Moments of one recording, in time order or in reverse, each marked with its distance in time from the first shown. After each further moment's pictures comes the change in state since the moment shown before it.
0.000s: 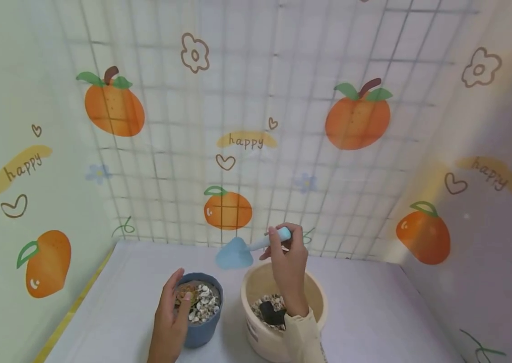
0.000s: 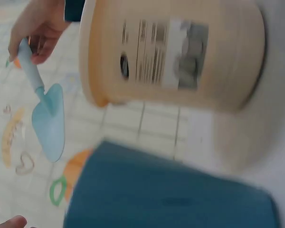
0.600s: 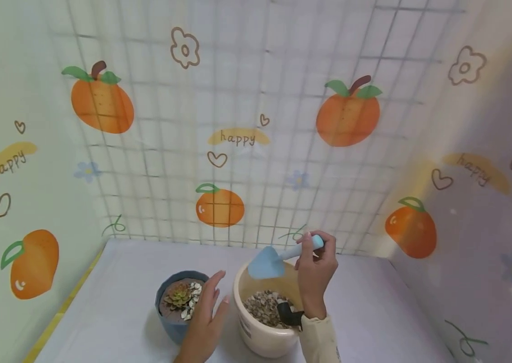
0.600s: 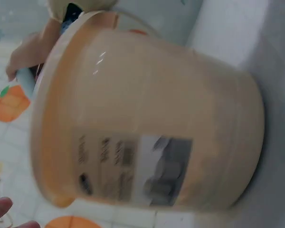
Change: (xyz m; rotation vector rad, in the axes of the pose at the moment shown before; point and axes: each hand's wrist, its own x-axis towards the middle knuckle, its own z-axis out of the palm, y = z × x) left_hand -0.007 0.008 0.068 -0.077 -0.296 0.035; right_hand -0.004 0.016 -0.057 -0.034 0.324 -0.086
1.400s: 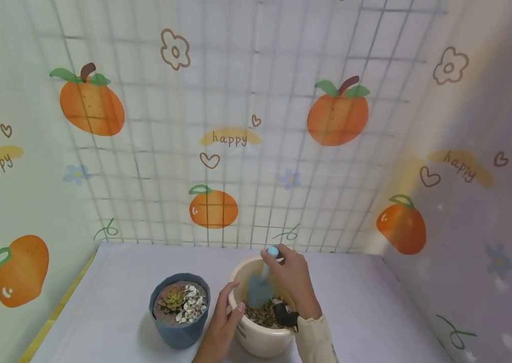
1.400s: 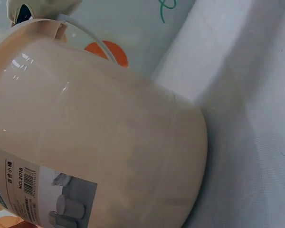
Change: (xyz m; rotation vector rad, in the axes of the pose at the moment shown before) left_hand 0.007 -0.034 0.043 -0.220 -0.143 -0.140; right_hand -0.008 0.011 -0.008 -0.487 -0.694 0.342
